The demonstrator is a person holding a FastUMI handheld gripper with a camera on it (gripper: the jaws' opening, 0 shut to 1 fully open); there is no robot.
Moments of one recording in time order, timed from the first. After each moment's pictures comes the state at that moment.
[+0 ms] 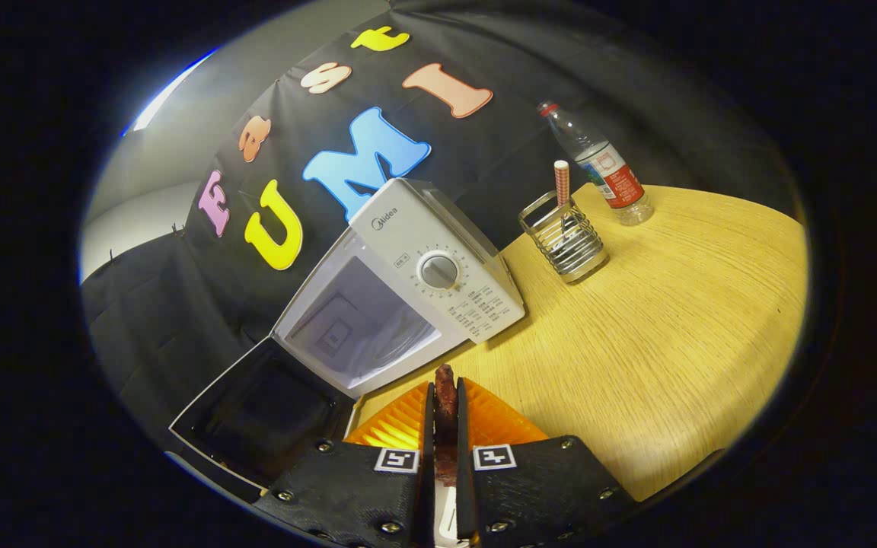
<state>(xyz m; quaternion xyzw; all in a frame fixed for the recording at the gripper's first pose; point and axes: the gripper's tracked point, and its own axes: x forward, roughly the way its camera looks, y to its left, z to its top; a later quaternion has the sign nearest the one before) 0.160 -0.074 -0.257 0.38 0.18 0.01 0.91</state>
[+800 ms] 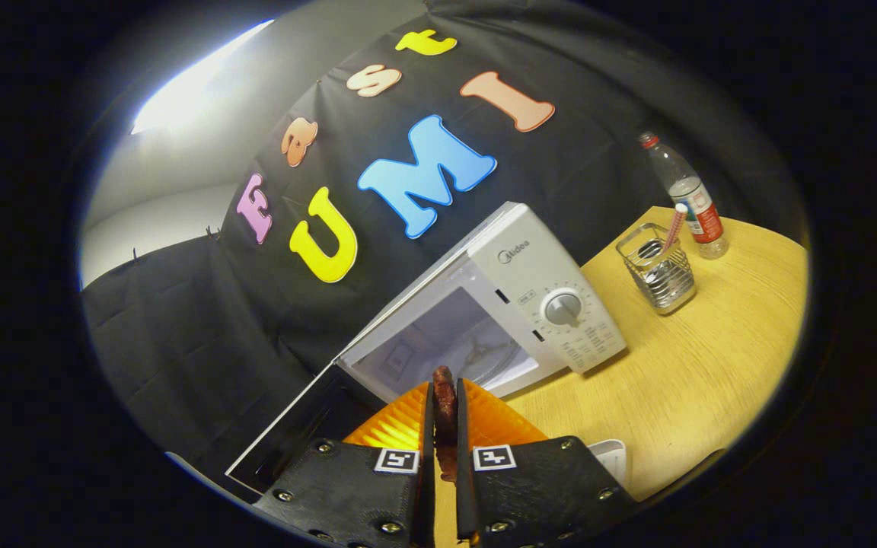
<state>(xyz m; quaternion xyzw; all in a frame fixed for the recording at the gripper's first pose) 0.217 0.003 -0.165 0.36 0.13 0.06 0.92</state>
